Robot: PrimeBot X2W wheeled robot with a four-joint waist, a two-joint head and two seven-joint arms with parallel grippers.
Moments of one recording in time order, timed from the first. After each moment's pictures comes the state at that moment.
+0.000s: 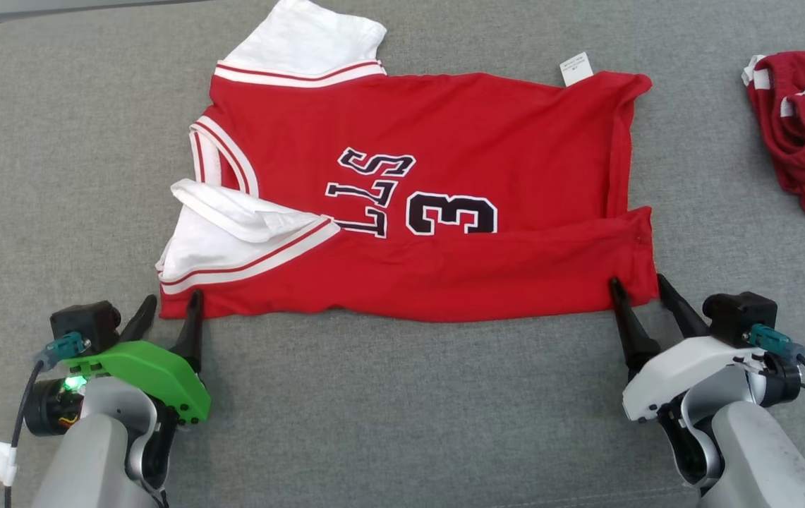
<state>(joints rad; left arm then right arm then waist) -0.35 0.19 -0.14 0.59 -0.46 -0.10 -0.01 -0.23 -0.14 0.10 0.39 0.33 0.13 -0.10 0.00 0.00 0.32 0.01</state>
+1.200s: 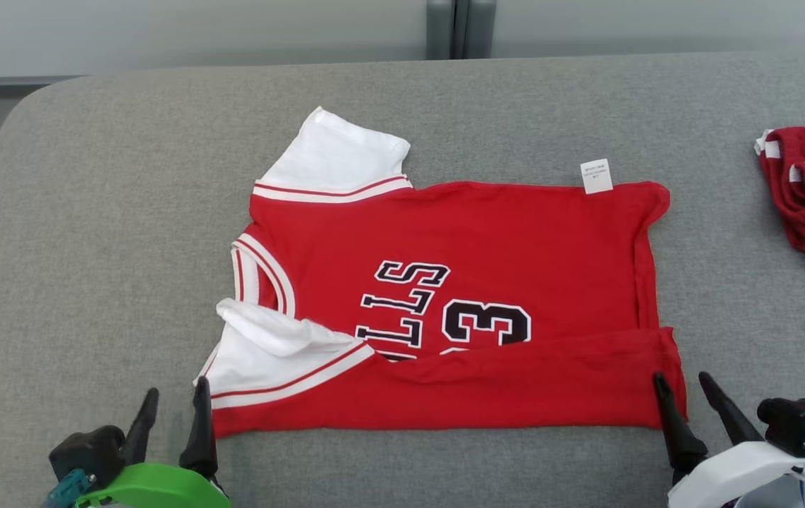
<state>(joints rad) 0.04 0.16 -0.14 0.21 -0.53 0.01 -0.10 0.12 -0.15 0.01 0.14 0.40 0.13 -0.04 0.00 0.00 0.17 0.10</state>
